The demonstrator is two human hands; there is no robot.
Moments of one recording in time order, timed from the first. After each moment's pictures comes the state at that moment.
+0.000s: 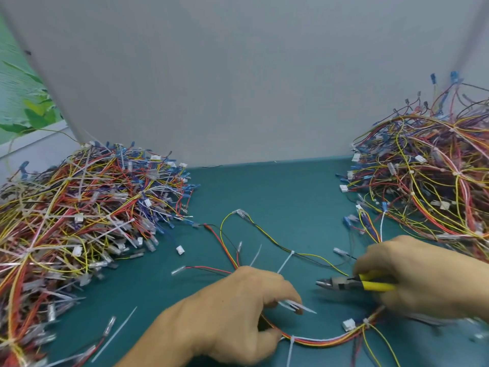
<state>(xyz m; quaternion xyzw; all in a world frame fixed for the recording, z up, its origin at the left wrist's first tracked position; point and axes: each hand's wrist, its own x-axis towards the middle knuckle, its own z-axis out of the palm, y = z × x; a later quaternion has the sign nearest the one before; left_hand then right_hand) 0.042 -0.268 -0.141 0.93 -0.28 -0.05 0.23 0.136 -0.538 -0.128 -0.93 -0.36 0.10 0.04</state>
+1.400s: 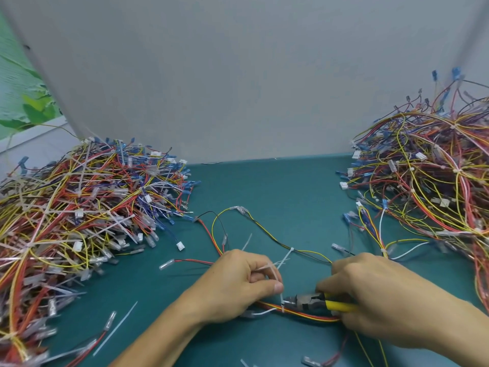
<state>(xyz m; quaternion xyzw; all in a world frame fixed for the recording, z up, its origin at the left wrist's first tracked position) 0.057 -0.261 -0.162 0.89 -0.10 -0.07 0.44 0.097 -0.493 -0.133 -0.91 -0.39 0.10 -0.03</state>
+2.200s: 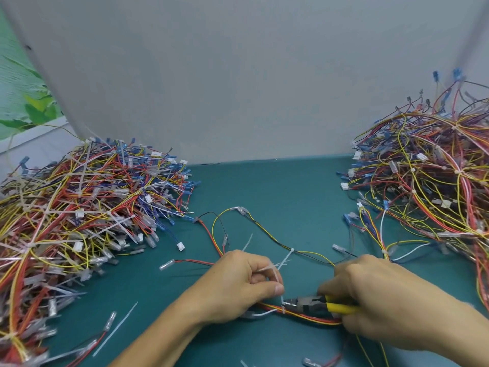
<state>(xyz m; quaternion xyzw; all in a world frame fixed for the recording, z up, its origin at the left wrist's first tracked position) 0.058 -0.260 -0.162 0.90 -0.11 -0.07 0.42 0.099 -0.494 -0.135 -0.92 -0.38 0.12 -0.04</state>
